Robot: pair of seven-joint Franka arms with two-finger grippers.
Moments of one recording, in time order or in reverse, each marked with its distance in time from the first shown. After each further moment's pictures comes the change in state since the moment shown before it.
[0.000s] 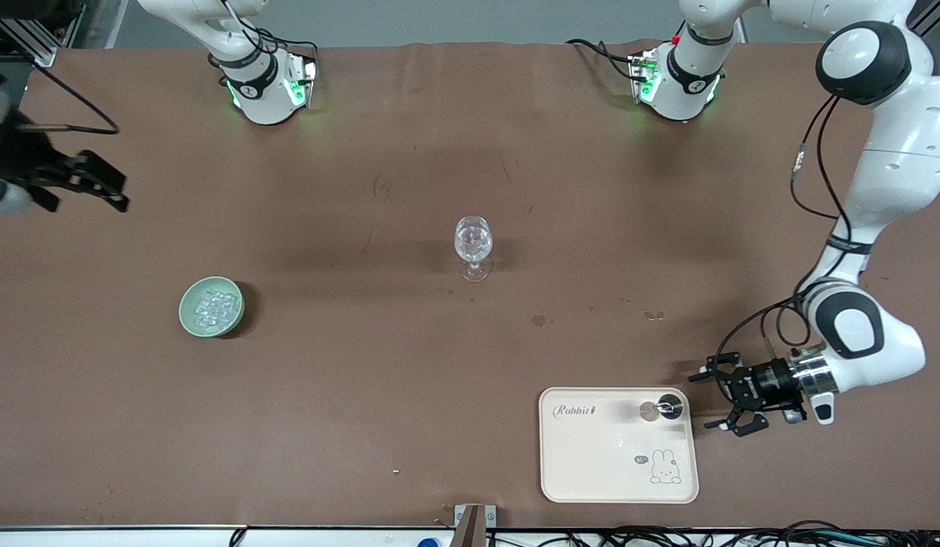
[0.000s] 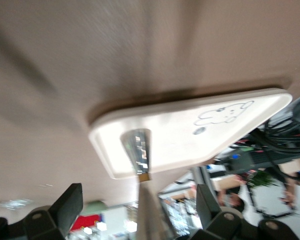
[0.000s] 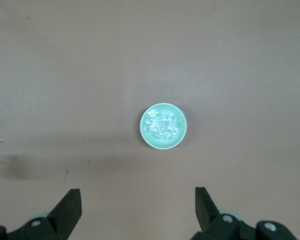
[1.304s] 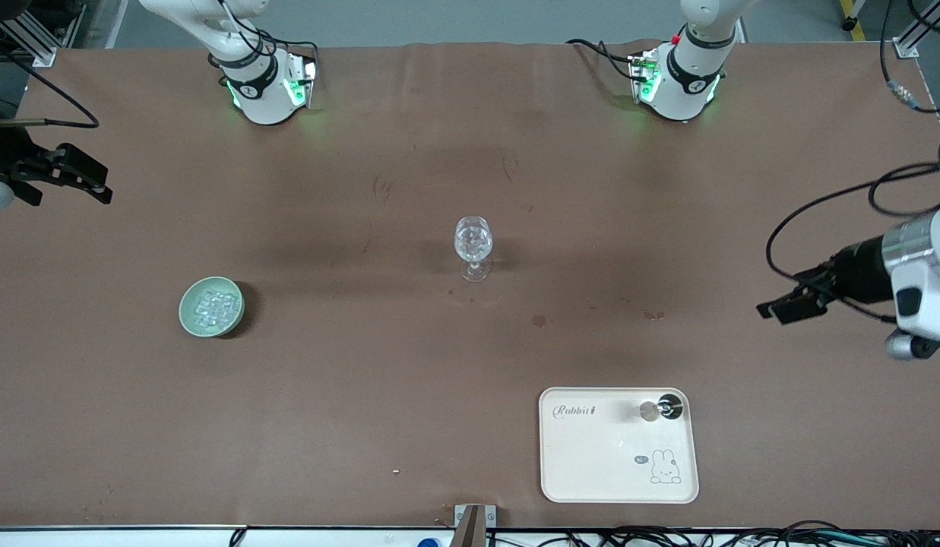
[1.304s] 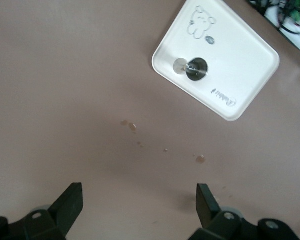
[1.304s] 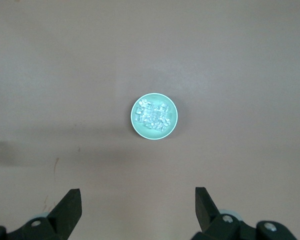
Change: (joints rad) left arm 0.027 -0.661 -0.212 -0.003 0.675 -0.580 0.190; right arm -0.006 -0.005 -0.015 -0.021 0.000 -0.033 -0.042
